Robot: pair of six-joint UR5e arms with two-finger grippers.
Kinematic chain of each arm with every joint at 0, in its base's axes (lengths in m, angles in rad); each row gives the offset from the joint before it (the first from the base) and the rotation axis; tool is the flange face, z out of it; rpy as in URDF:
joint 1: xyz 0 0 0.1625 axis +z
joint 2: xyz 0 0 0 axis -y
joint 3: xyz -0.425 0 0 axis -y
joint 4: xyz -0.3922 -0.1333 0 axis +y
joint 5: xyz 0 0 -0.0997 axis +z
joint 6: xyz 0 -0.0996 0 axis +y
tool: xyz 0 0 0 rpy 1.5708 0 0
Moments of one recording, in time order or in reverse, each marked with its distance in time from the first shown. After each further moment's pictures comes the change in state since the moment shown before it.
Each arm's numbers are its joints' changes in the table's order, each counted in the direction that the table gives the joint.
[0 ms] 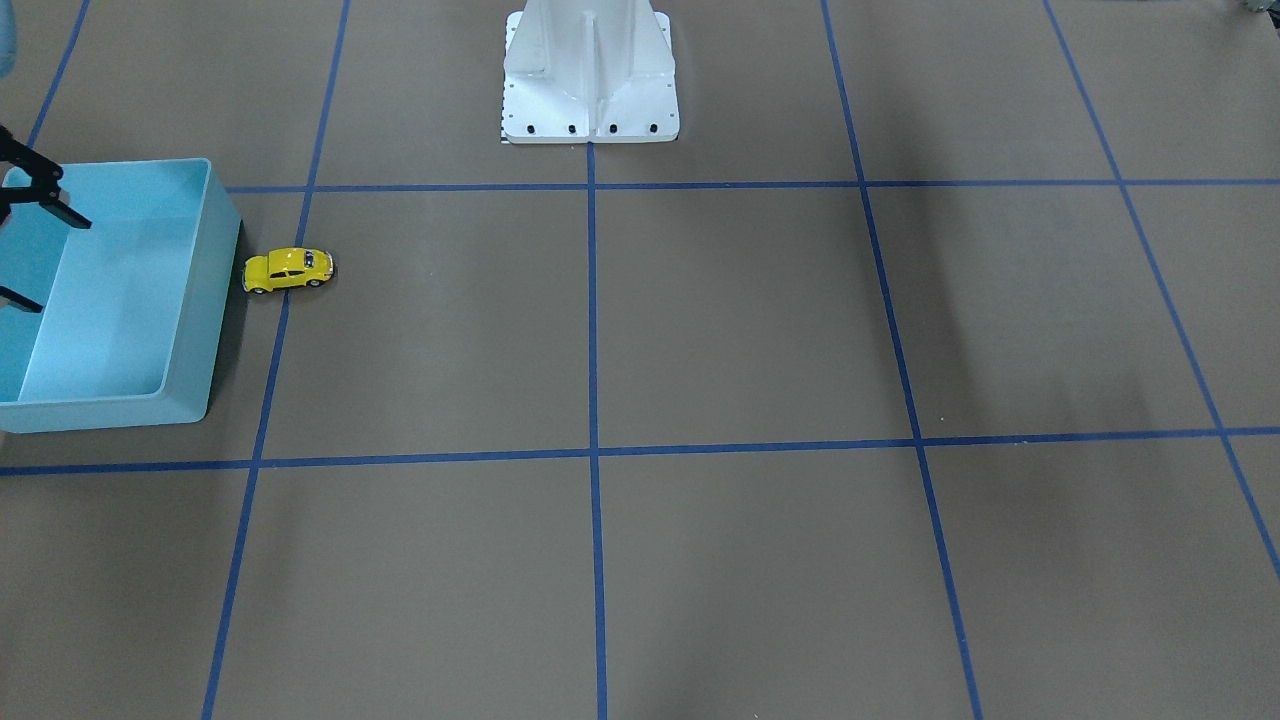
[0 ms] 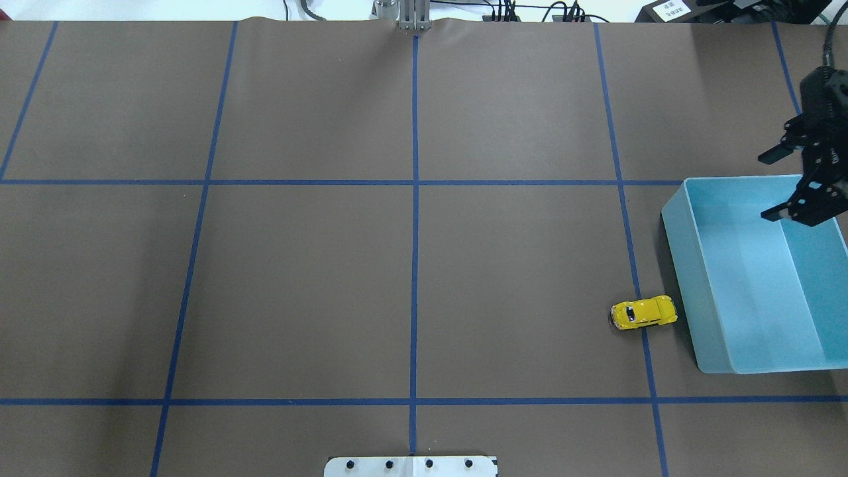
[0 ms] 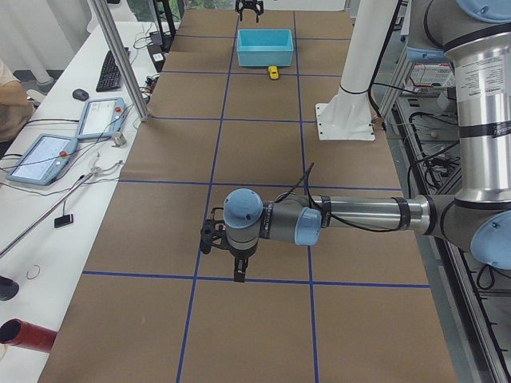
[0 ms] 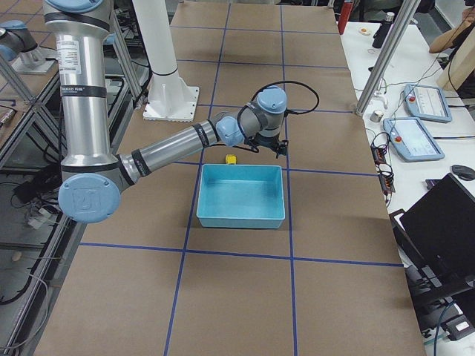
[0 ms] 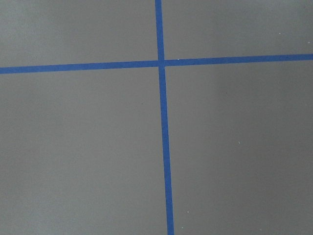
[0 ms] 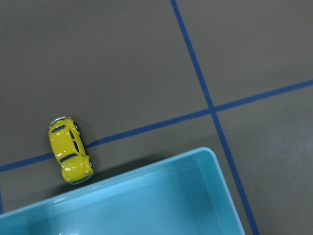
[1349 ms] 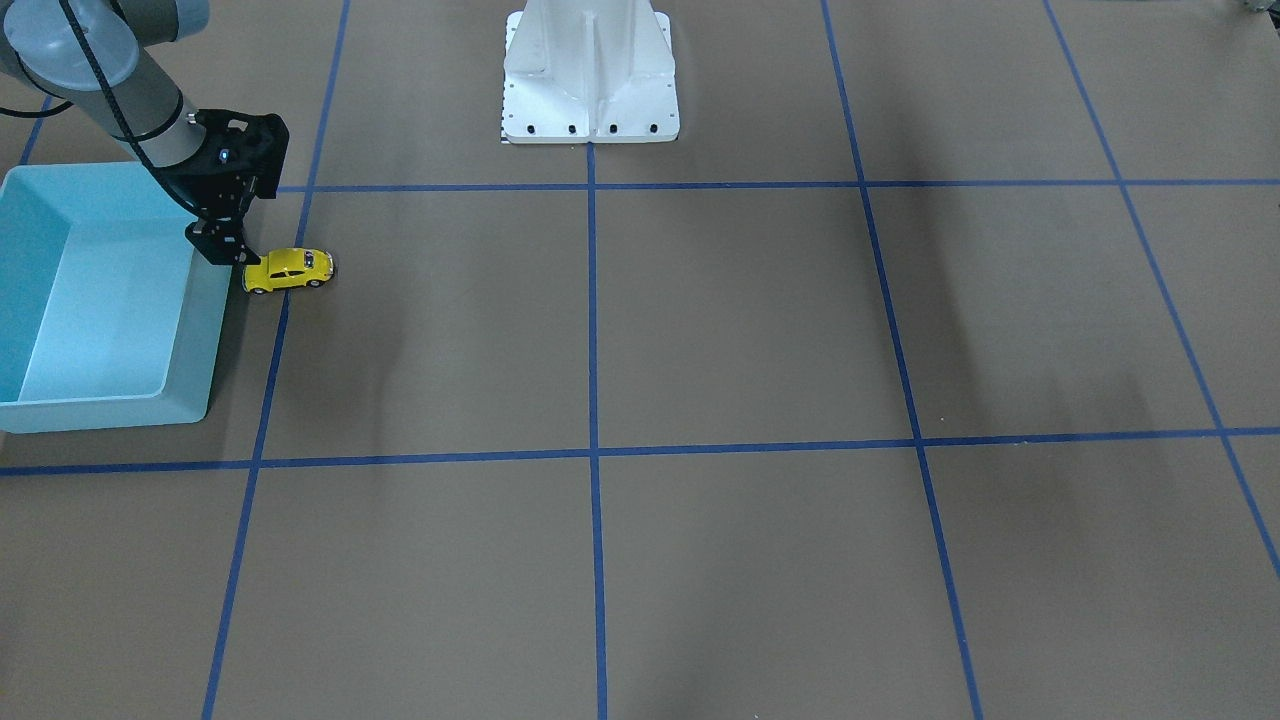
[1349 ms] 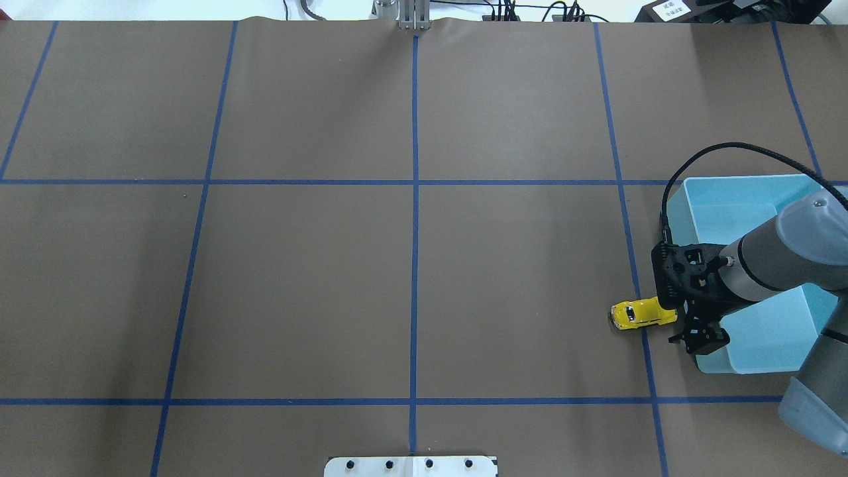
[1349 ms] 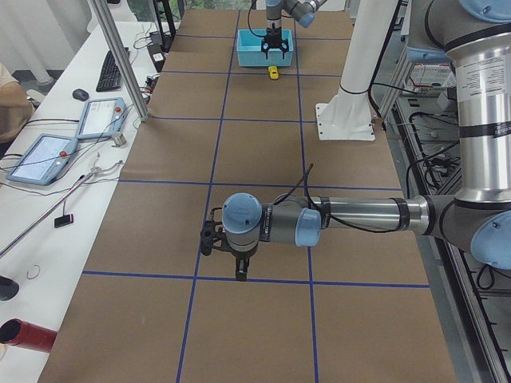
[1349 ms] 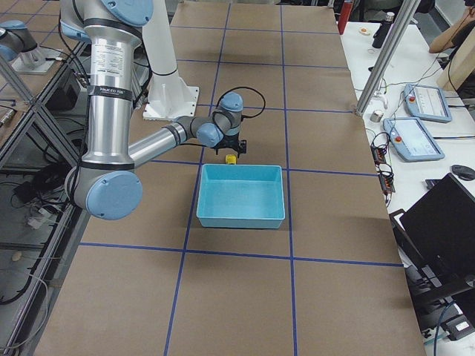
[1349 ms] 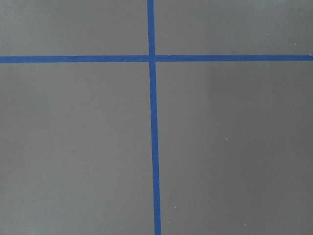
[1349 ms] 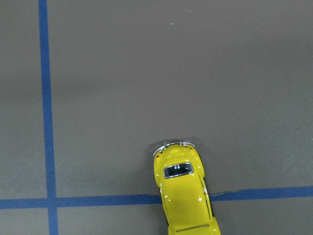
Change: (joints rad) left arm -0.010 -0.002 0.013 -0.012 0.038 -0.003; right arm -0.501 -0.107 0.048 -0.156 0.368 -0.204
